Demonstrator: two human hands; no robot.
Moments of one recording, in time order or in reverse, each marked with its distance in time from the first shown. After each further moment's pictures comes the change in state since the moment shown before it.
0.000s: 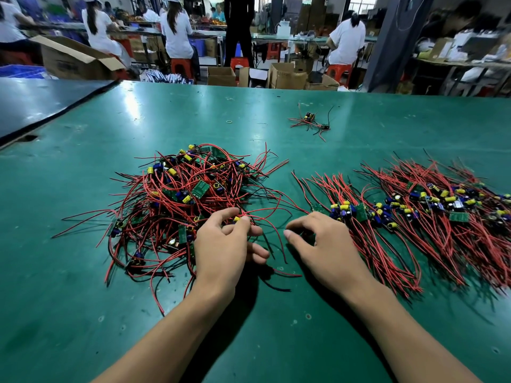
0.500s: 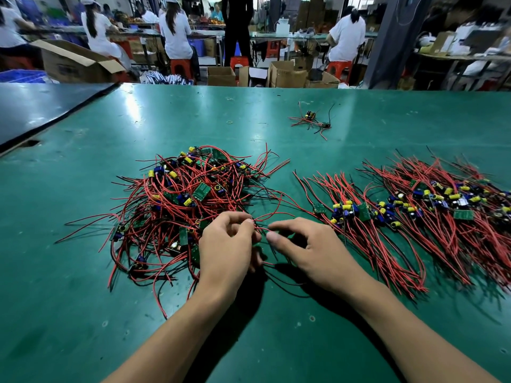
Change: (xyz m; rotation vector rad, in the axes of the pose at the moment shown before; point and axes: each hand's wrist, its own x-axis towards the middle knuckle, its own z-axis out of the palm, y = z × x) left_hand 0.002 0.001 -0.003 0.194 -0.002 0.098; right_hand 0.003 -0.013 0.003 0.249 -0.198 0.038
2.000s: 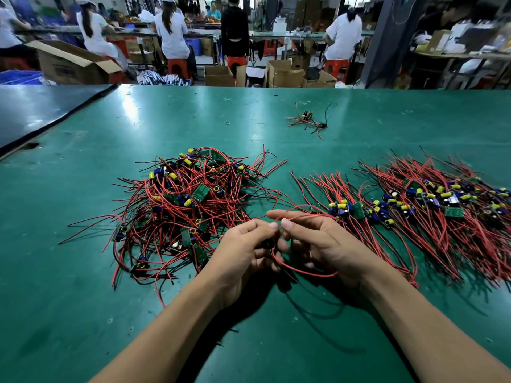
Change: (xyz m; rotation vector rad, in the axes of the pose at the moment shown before) left_hand -0.004 0.009 0.006 -0.311 -0.498 -0.327; right_hand 0.002 0.000 -0.022 0.851 -0.293 0.273
